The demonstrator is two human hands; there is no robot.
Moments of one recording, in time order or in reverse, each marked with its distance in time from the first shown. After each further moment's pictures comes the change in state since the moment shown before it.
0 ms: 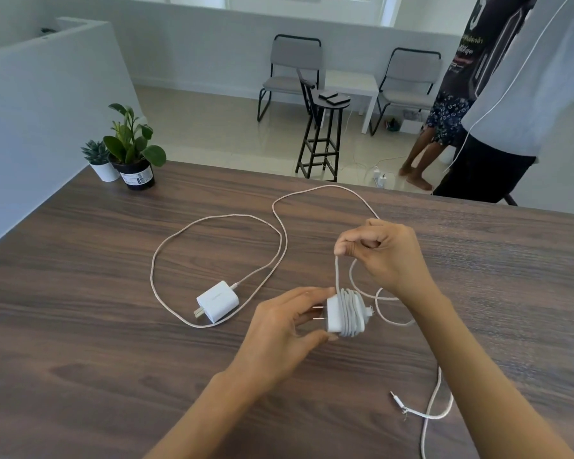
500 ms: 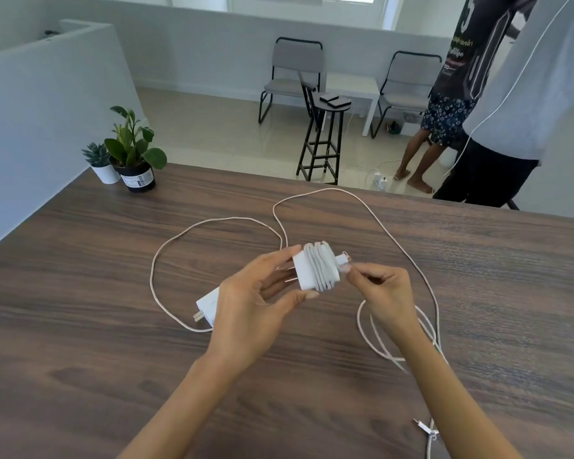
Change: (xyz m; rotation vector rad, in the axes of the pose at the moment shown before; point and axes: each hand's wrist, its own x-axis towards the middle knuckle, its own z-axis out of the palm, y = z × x) left_hand 0.018 0.017 -0.025 -0.239 0.284 -0.065; right_hand -0.039 0.020 0.031 0.503 0.151 0.389
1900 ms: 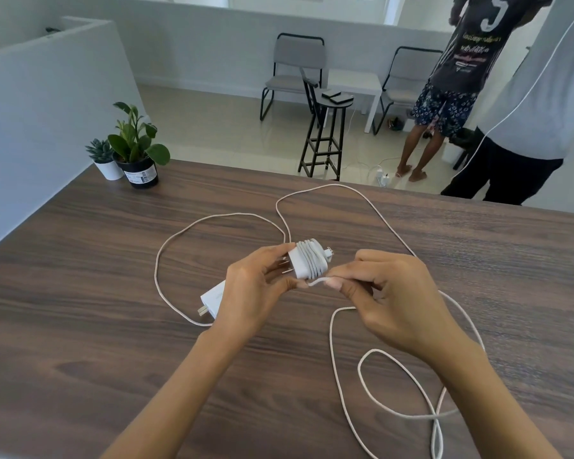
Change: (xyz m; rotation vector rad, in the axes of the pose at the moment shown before) left_hand 0.023 -0.037 -0.012 0.323 -0.012 0.074; right_hand -0.032 -0.075 -0.001 -0.707 -0.245 -0.578
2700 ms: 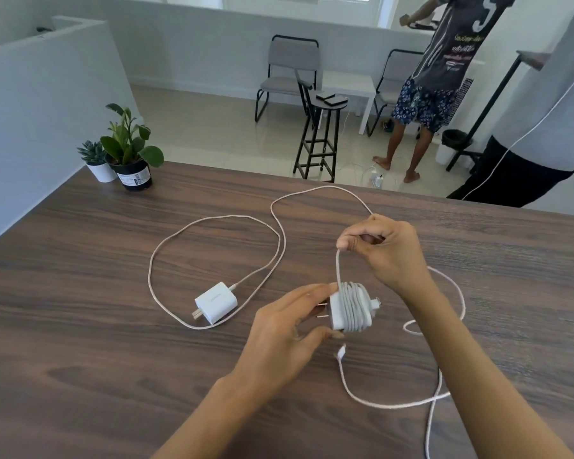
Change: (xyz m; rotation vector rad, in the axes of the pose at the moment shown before) left_hand -0.044 0.028 0.022 0.025 -0.137 0.250; right_hand 0.039 0.062 0.015 0.323 0.161 0.233
